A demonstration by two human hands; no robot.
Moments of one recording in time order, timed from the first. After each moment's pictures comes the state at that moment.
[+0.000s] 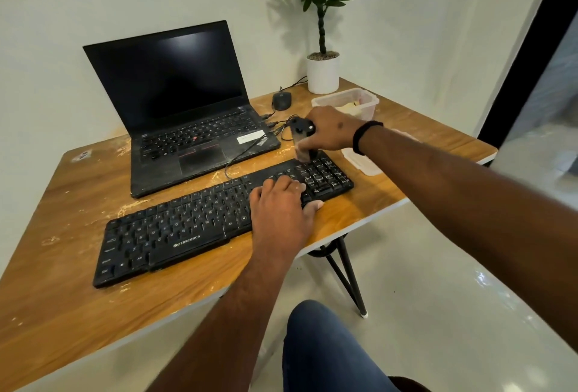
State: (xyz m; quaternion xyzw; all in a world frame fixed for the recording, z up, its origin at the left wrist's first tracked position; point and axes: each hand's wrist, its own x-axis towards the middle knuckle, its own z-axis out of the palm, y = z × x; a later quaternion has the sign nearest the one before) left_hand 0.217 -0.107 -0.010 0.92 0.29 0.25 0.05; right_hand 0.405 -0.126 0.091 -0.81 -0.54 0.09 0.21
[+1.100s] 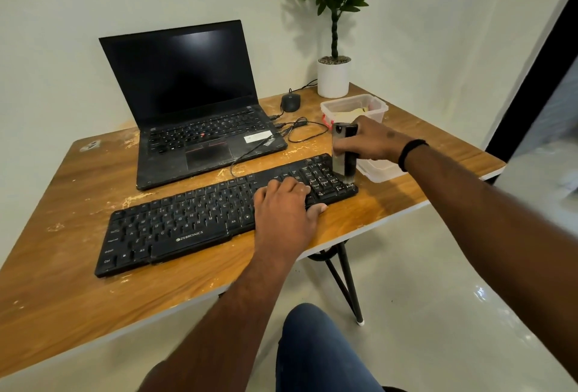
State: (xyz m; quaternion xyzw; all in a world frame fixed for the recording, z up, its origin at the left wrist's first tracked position) left_hand 0.217 -0.109 -0.008 0.92 0.30 0.25 0.06; right_hand 0.429 -0.171 0.072 -0.79 -0.47 0.18 0.36
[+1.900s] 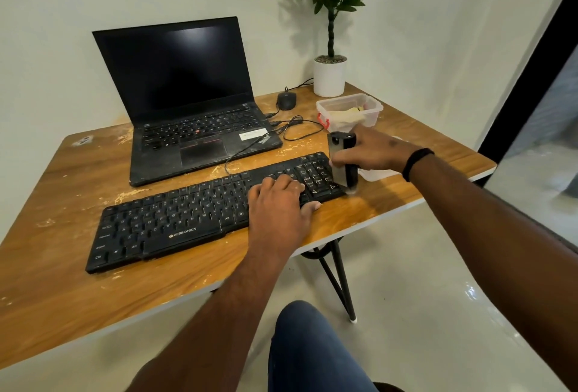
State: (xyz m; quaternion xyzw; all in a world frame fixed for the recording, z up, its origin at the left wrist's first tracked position) left_hand 0.217 -0.109 -0.009 0.92 0.30 0.24 0.05; right_hand 0.415 -0.189 0.071 -0.80 -0.47 0.20 0.32
